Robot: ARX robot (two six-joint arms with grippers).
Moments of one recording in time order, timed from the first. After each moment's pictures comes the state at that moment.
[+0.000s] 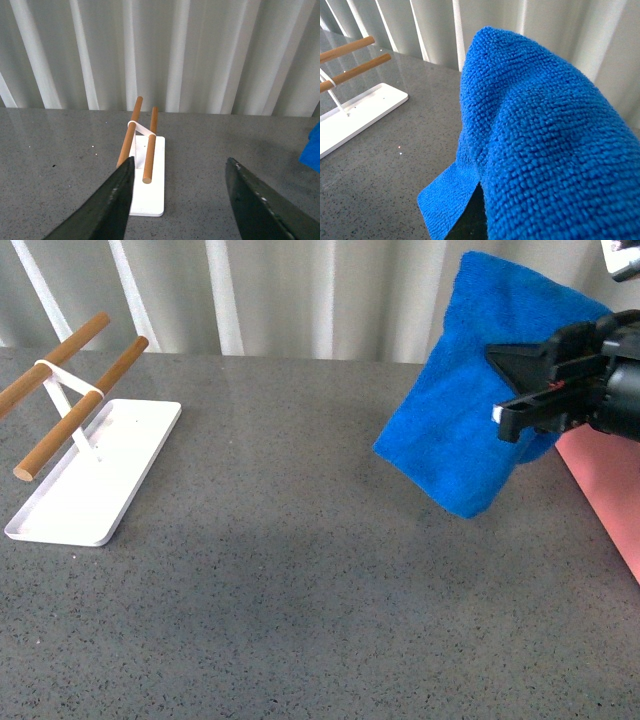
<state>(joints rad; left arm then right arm) 0.00 0.00 0.02 0.00 0.00 0.00 0.20 1.85 0.62 1.02 -0.33 -0.06</state>
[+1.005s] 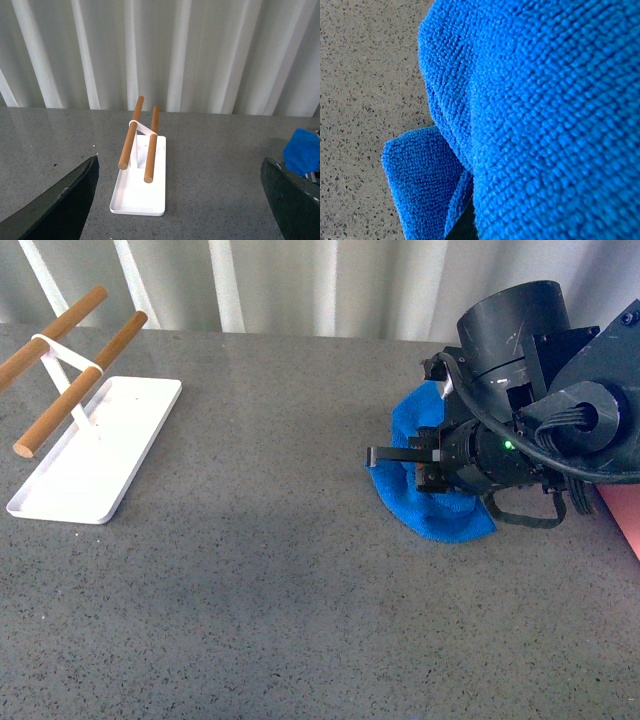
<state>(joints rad) 0.00 0.00 0.02 0.00 0.00 0.00 0.33 2.26 1.09 0.29 0.08 0.28</state>
